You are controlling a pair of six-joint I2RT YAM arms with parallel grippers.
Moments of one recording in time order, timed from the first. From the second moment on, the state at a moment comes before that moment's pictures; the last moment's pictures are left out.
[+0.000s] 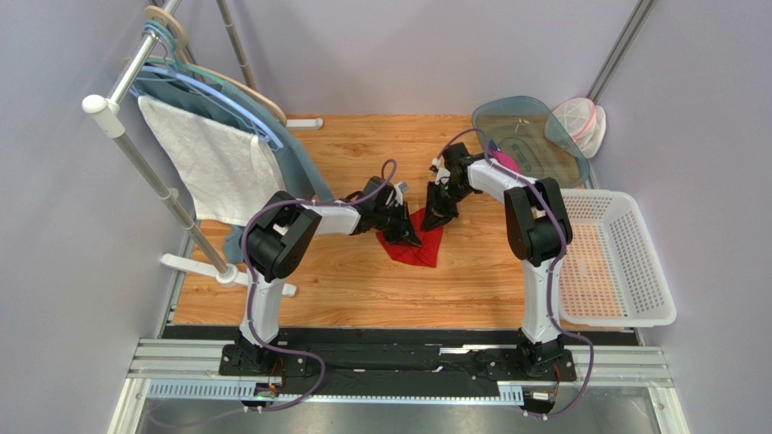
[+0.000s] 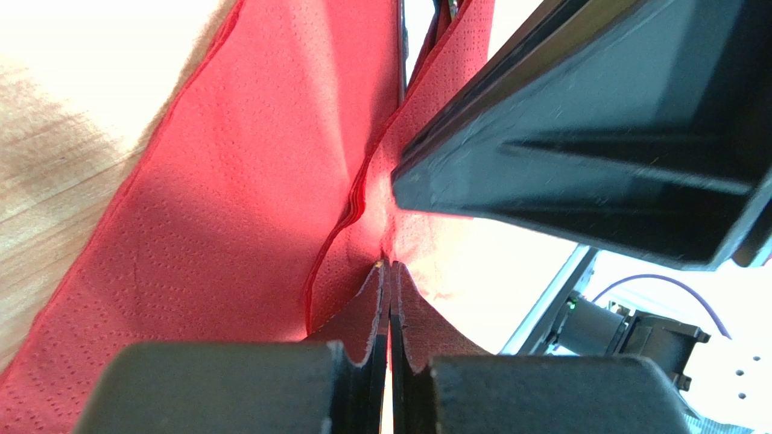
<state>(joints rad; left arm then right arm) -0.64 2.07 1.18 0.06 0.54 -0.77 0.33 2.15 1.57 -0.77 -0.54 0.35</state>
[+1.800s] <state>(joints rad) -0.50 1.94 1.18 -0.18 0.48 -0.43 0.32 2.17 1.53 -0.73 -0.56 0.32</state>
